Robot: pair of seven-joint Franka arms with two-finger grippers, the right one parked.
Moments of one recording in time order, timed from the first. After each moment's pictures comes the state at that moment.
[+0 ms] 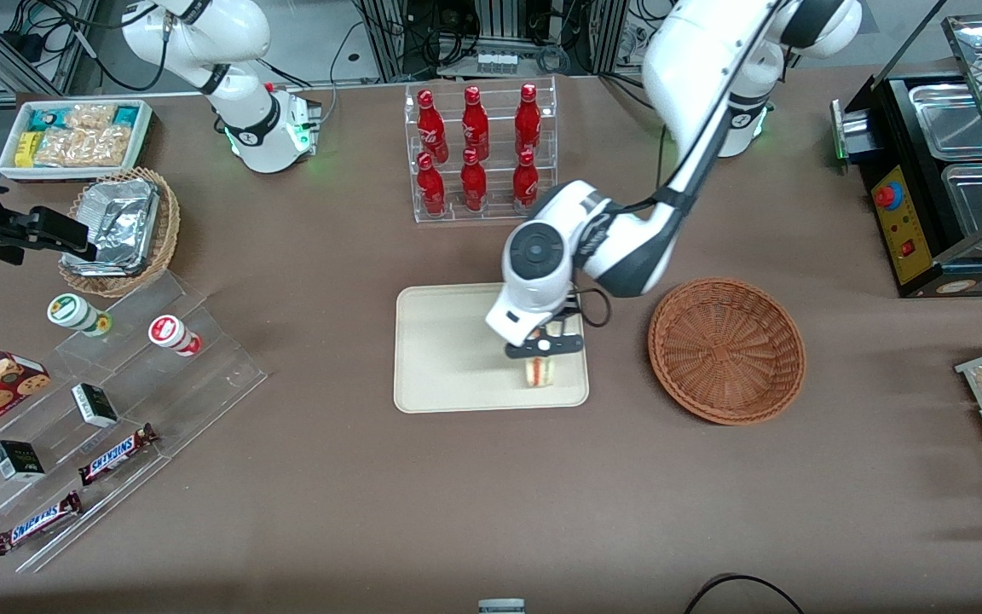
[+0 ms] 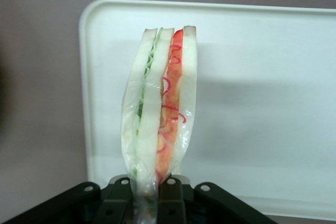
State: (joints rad) arm -0.68 0.65 -0.08 -1.48 0.01 2.03 -0.86
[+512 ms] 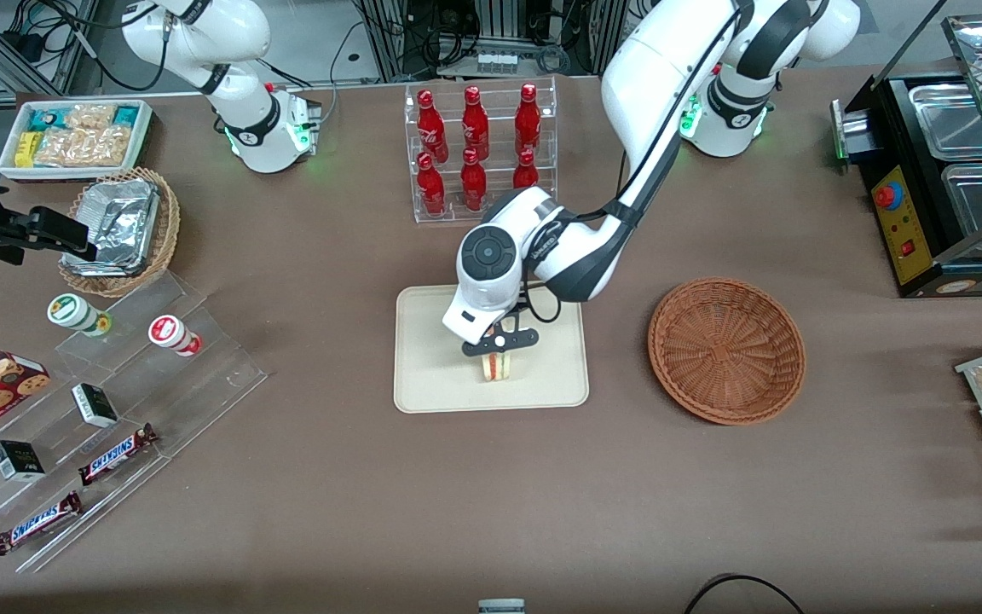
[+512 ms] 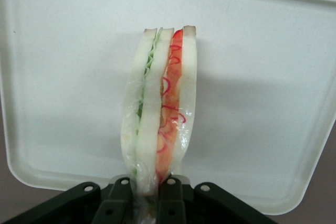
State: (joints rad) arm -0.74 0.78 -0.08 -1.33 -0.07 2.03 -0.95
